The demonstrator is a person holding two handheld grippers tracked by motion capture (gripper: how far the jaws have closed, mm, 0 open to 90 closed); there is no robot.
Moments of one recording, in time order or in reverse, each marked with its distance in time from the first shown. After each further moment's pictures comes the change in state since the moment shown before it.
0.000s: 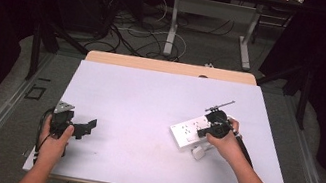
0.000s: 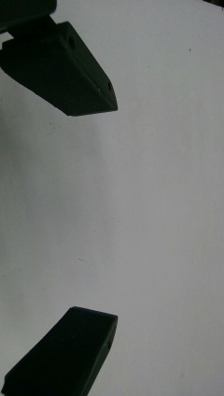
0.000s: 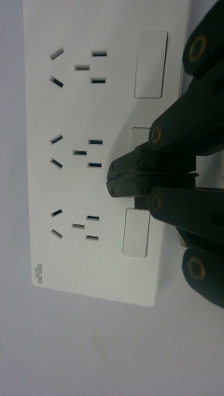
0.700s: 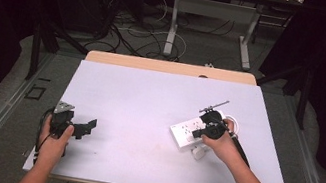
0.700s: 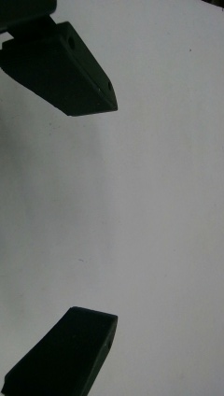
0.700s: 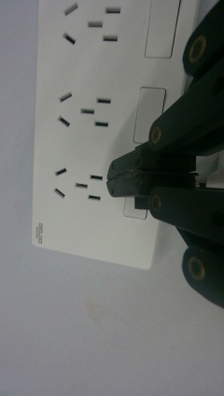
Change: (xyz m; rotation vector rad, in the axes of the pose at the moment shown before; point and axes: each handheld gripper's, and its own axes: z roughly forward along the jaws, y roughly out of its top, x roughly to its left) left arm 0.000 0.000 0.000 0.000 0.001 0.000; right arm 0.020 0.003 -0.001 0.013 0.020 -0.067
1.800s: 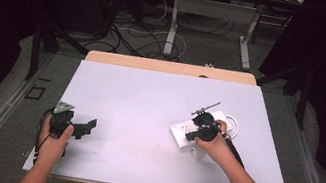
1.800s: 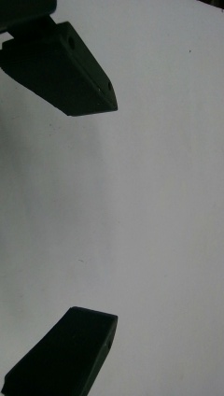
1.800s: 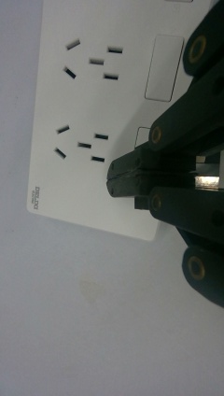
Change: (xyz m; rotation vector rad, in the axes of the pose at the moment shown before) left arm 0.000 0.000 0.000 -0.004 0.000 0.000; right arm 0.017 0.002 0.009 0.037 0.020 -0.047
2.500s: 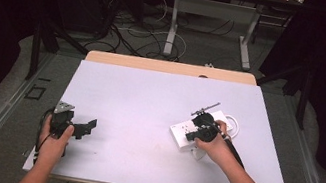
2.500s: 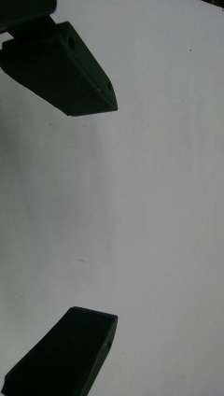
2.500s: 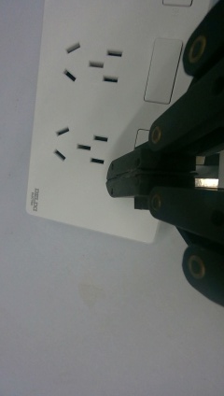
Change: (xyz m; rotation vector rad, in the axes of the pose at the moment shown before) left arm 0.000 0.000 0.000 0.007 0.001 0.003; right arm 0.001 -0.002 0.003 -0.045 -0.009 -0.001
